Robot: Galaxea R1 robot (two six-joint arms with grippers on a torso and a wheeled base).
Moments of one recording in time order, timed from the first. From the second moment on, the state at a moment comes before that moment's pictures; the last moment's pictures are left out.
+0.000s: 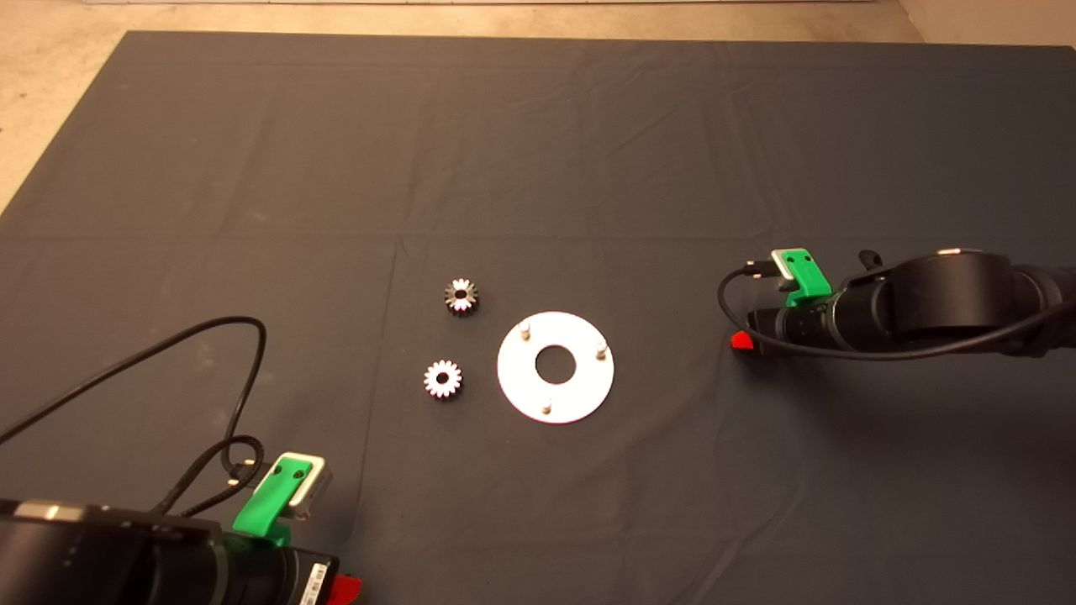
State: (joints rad) left arm 0.05 2.03 -0.33 0.77 1.50 -1.51; right arm 0.16 2.22 -0.85 -0.81 -1.37 1.41
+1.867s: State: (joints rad) left arm 0.05 2.07 -0.33 0.77 1.50 -1.51; right arm 0.15 2.22 -0.60 -0.85 -1.39 1.52
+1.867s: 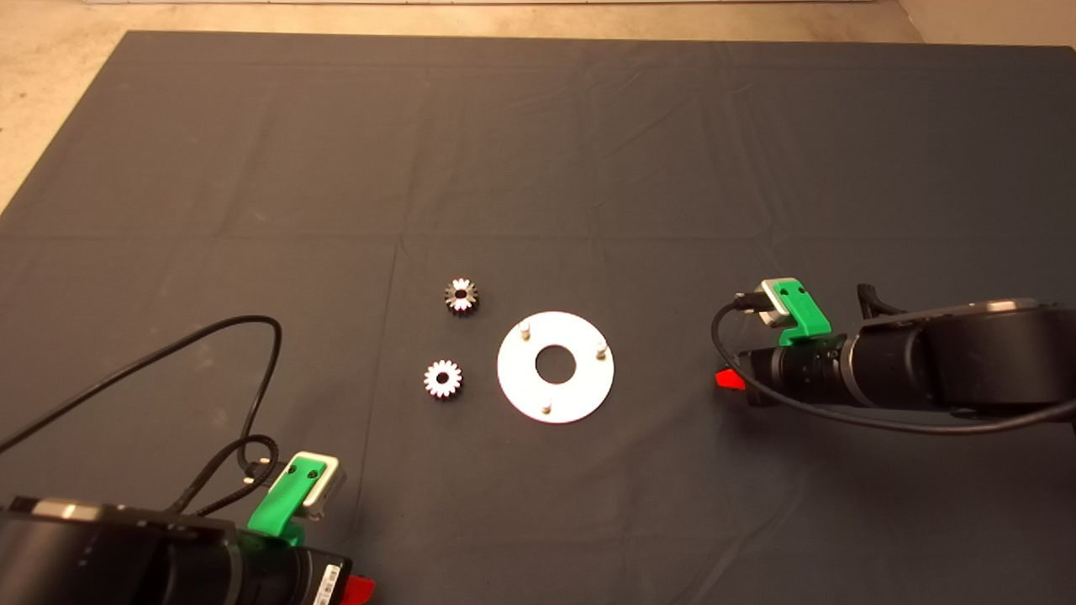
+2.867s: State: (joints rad) left arm 0.05 2.10 -0.33 0.78 1.52 -1.51; right arm 0.29 2.58 -0.74 -0.77 -1.39 1.50
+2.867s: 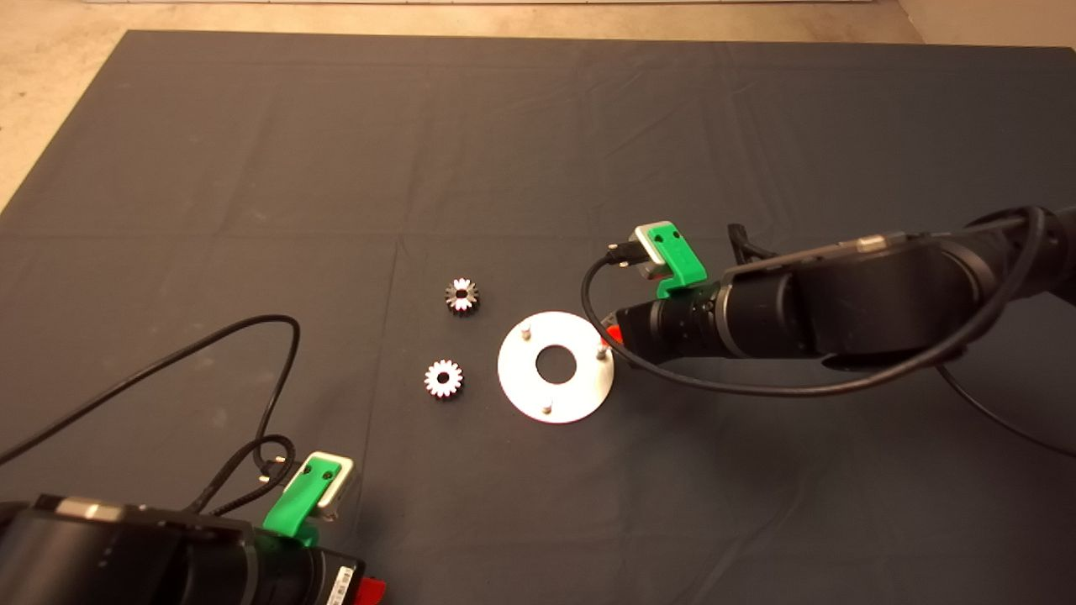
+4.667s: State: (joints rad) left arm 0.05 2.10 -0.33 0.78 1.52 -1.51; right arm 0.29 2.69 -0.81 -0.63 -1.52 1.36
